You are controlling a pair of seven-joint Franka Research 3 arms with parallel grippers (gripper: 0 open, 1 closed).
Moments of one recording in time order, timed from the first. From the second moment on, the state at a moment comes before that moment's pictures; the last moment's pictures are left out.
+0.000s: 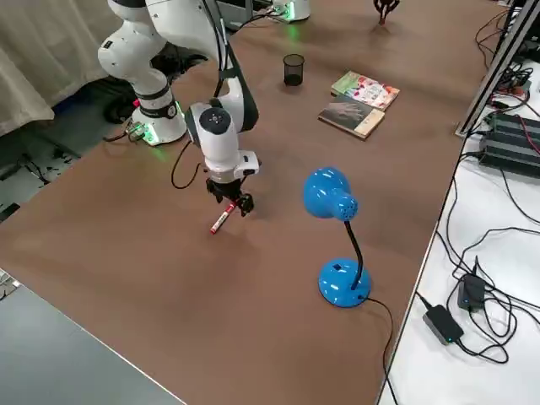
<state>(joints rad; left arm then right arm) 0.17 0.22 0.14 -2.52 0.11 2.77 1.35 0.11 0.30 -0.51 -2.44 0.29 2.66 -2.16</state>
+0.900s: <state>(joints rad) 0.13 0.11 -0.41 -2.15 -0.23 2.31 0.68 0.10 0.34 -0.49 -2.48 0.30 2.69 -2.16</state>
